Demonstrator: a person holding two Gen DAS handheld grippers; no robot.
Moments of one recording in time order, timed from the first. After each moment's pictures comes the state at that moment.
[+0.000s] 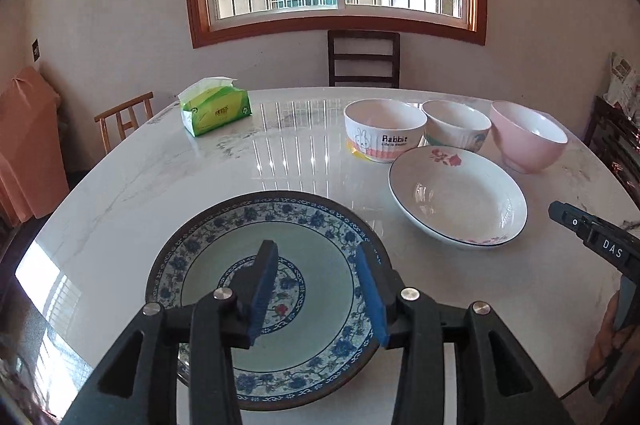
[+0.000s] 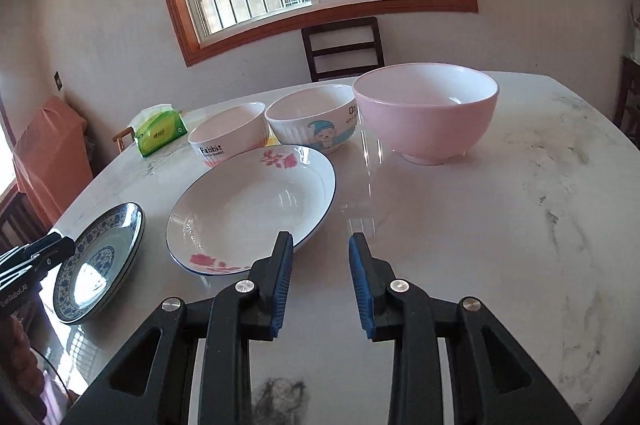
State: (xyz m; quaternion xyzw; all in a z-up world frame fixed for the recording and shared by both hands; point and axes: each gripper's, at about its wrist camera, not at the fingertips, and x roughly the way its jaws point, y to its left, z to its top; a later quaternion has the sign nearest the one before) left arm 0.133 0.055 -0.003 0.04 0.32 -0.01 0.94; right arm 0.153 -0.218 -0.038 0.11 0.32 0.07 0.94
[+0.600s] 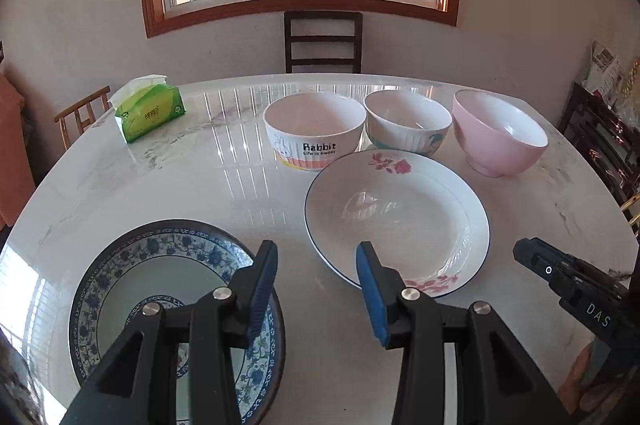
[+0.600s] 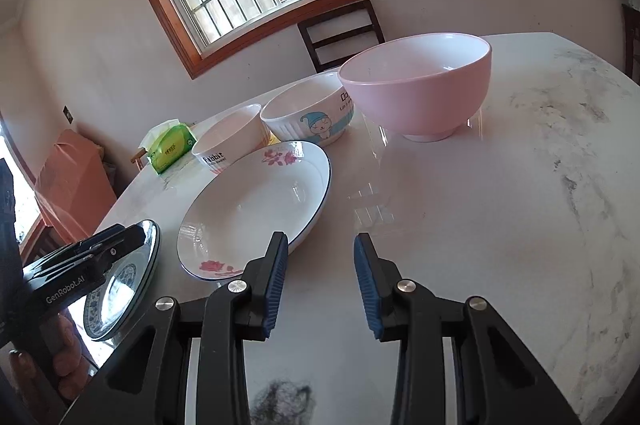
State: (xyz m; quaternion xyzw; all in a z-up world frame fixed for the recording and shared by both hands) left arm 0.201 -0.002 -0.007 0.02 0.37 -0.08 0.93; right arm 0.160 -0.230 -0.047 0.16 0.34 0.09 0.92
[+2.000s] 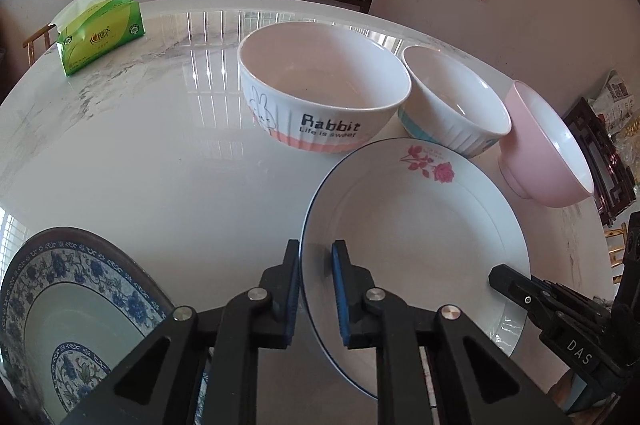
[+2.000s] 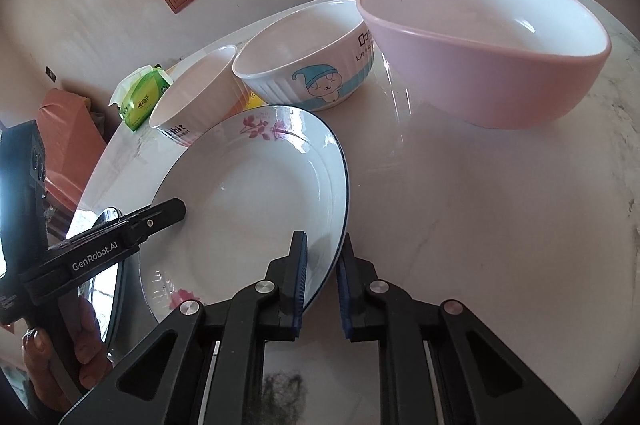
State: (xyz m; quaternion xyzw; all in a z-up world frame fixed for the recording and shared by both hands) left arm 0.304 0.002 -0.053 -0.07 0.49 -0.10 0.86; right arm 0.247 -0.217 -0.066 0.14 0.47 0.11 0.86
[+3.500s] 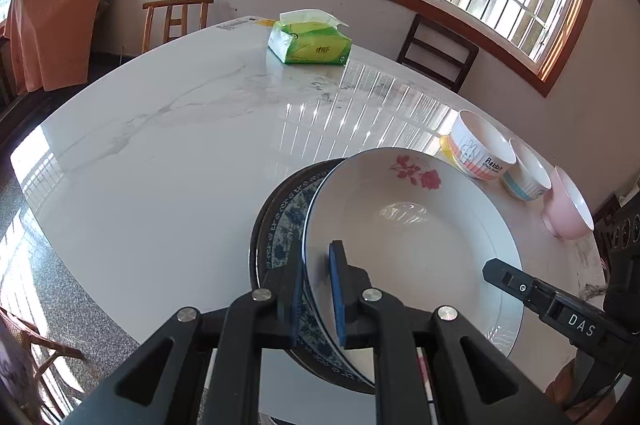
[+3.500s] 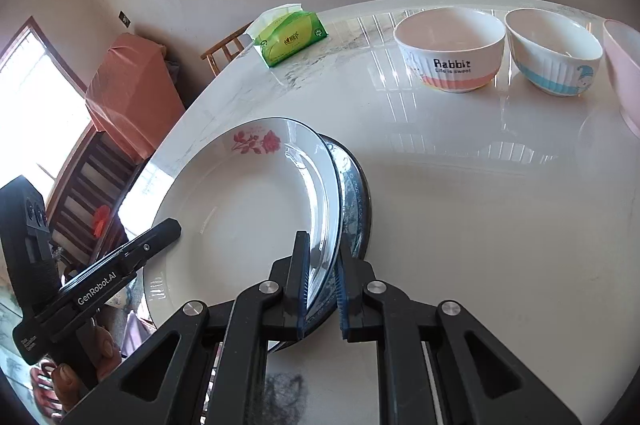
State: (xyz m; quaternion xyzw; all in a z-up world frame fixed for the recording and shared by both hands) left arm 0.139 0.202 -0.015 -0.16 0.41 0.04 0.90; right arm 0.194 -0.023 -0.039 0.10 0.47 0.25 0.84
